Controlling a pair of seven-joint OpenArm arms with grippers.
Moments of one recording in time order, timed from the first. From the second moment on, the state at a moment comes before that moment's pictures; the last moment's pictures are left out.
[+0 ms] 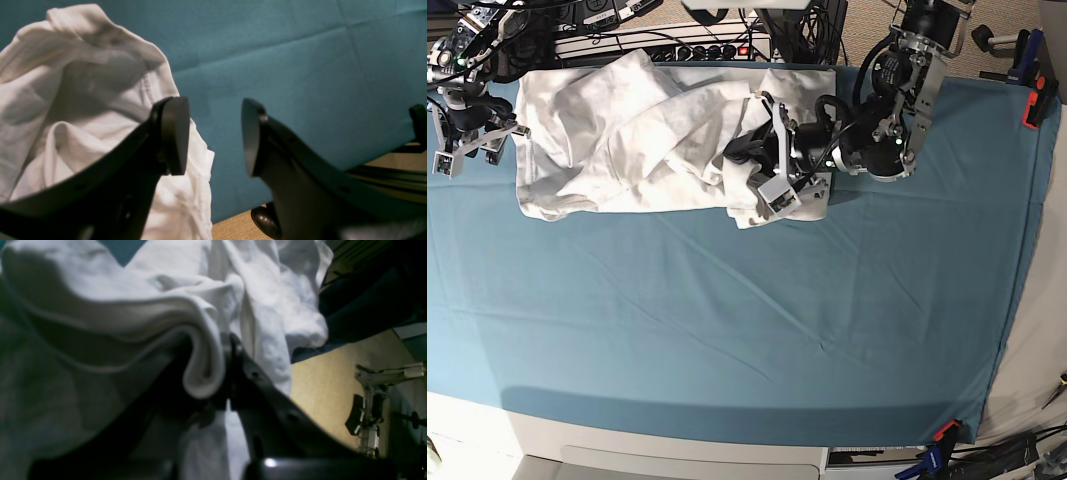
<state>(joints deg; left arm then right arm) 2.9 -8.8 18.7 99.7 -44.5 -36.1 57.3 -18.1 11.1 49.3 113.4 17.7 23.0 -57.8</state>
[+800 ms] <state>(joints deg) 3.6 -8.9 18.7 106.5 -47.9 -36.2 60.3 -18.1 11.1 49.3 113.4 17.7 23.0 -57.8</state>
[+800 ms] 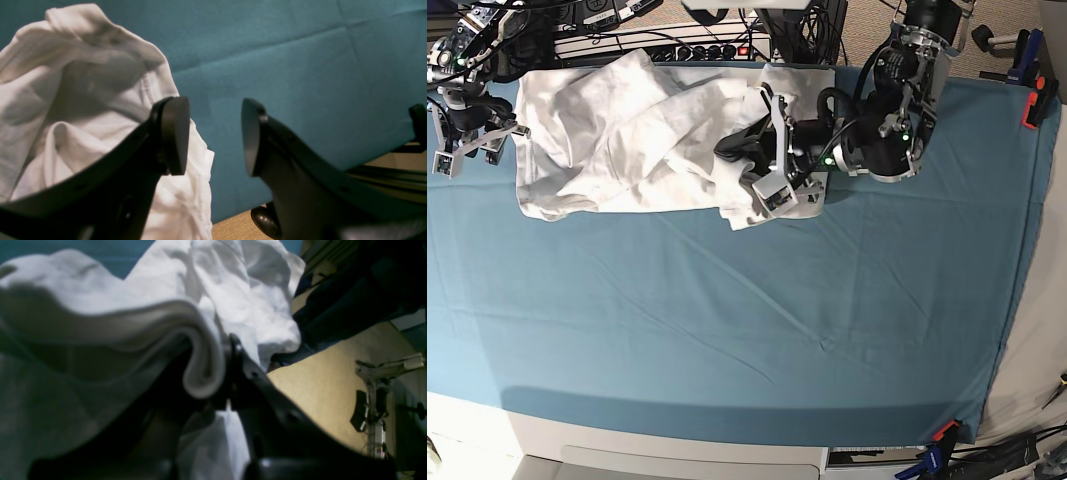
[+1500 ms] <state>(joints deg) 4.9 -7.7 18.7 105.4 -42.6 -36.2 54.5 -18.1 11.1 49.3 113.4 18.2 23.0 -57.6</state>
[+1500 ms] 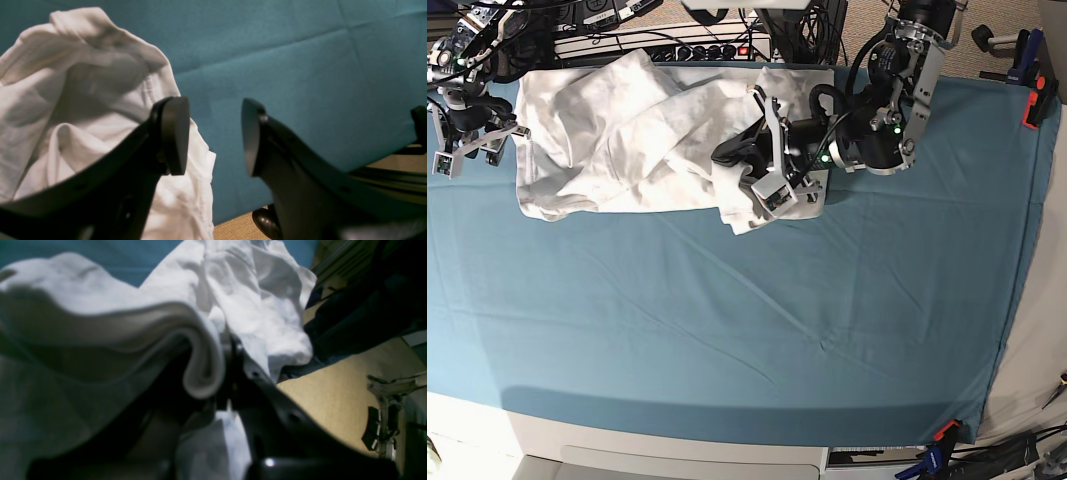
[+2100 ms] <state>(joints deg) 3.1 -3.1 29.9 105.4 -29.8 -36.1 50.3 -18.1 11.1 49.3 113.4 18.1 23.0 -57.6</state>
